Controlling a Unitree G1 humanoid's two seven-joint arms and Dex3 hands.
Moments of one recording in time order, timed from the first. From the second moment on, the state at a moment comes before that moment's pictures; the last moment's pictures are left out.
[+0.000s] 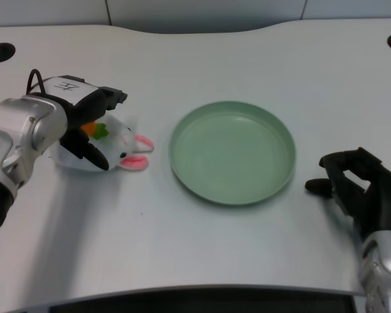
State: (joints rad) left arm -0.81 0.53 -0.45 0.76 0.88 -0.13 -0.30; right arm -0.26 -0.13 -0.21 0.67 0.08 -0.26 -0.03
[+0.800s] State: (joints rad) left arm -0.90 0.52 -0.70 1.04 0.99 -0.27 -0.05; right arm -0.23 -0.13 -0.21 0.62 0.09 -0.24 -0.03
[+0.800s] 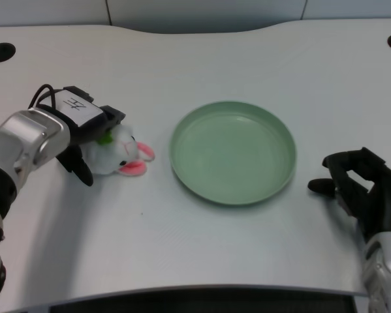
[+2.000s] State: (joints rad) left arm -0.94 0.47 -0.82 1.25 1.05 -0.26 0.37; right arm -0.22 -0.12 -0.23 0.61 0.11 -0.24 -0.02
